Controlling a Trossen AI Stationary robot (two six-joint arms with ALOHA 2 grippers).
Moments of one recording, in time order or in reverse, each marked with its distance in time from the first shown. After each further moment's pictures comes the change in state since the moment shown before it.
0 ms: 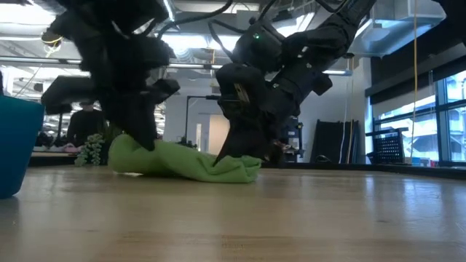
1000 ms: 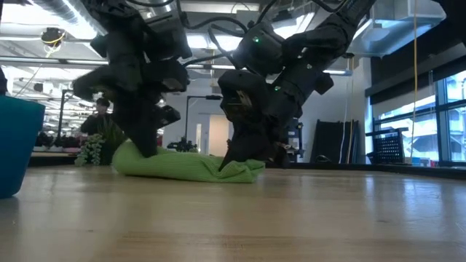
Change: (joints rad) left arm 0.246 0.072 0.084 -0.160 0.397 -0.109; right arm 0.000 0.002 0.001 -0.072 0.027 -0.024
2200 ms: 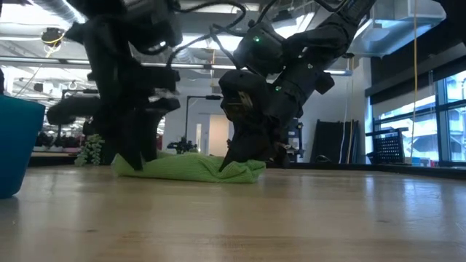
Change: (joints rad) left arm -0.195 0.027 -0.003 -0.004 -0.373 0.083; right arm 0.000 0.001 -0.002 -0.001 0.011 -0.011
